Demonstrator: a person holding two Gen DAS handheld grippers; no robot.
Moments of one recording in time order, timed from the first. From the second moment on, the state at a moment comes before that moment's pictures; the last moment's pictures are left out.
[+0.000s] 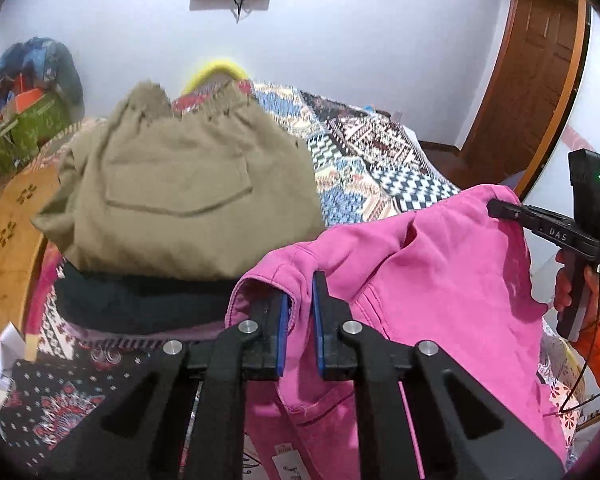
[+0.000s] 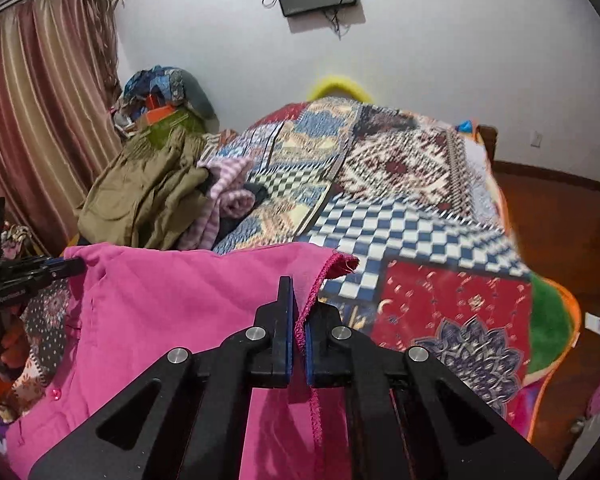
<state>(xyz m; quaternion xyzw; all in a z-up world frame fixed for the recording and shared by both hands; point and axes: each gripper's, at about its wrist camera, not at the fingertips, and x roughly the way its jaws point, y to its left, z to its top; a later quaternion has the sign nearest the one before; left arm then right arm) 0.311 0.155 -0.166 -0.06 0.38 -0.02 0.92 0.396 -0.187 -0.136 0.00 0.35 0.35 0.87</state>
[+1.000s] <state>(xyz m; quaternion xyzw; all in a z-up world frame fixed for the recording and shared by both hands) 0.274 0.158 -0.095 -0.05 0.33 -0.09 0.94 0.316 -0.218 -0.072 0.03 0.30 0.37 0.88</state>
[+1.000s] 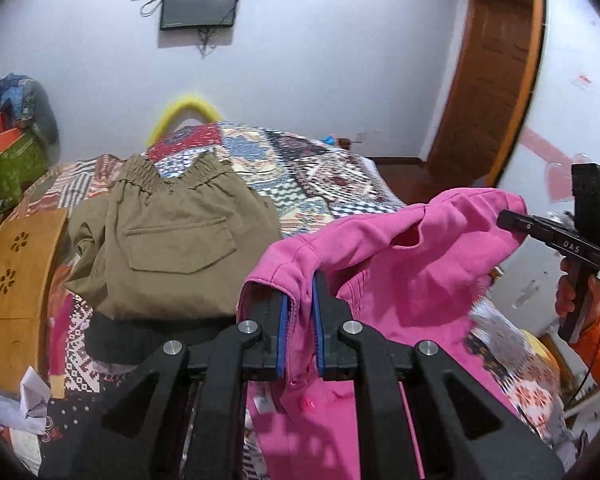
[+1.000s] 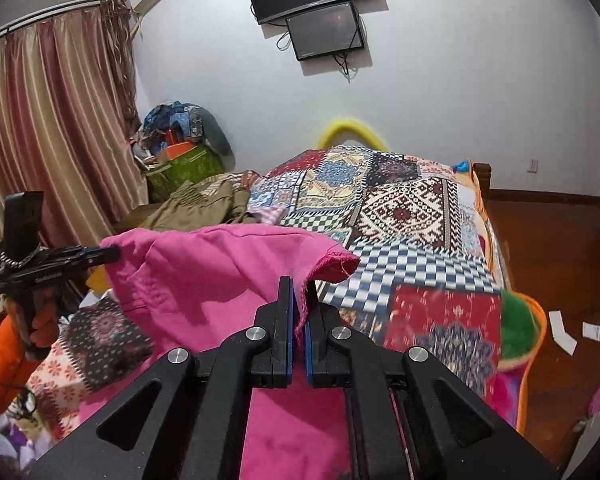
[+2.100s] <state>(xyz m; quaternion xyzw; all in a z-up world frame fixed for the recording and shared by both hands) 0.109 0.151 -0.156 -0.04 0.39 -0.12 0.91 0.137 -0.233 -0.126 0.04 0.39 0.38 0.84</state>
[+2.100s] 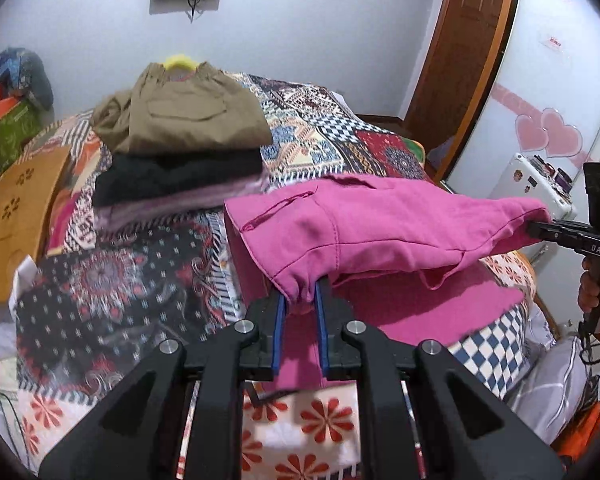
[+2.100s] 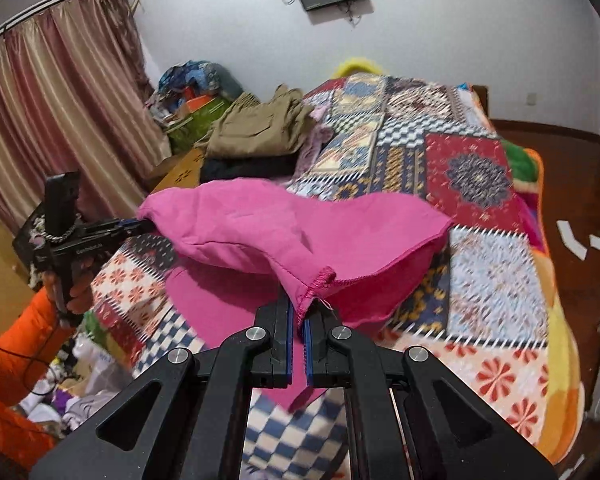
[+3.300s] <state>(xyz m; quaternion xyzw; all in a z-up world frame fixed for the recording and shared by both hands) 0.052 0.195 -0.208 -0.03 0.47 -0.03 0.88 0.121 -0.242 -0.162 -0.06 0.50 0.34 0.79</state>
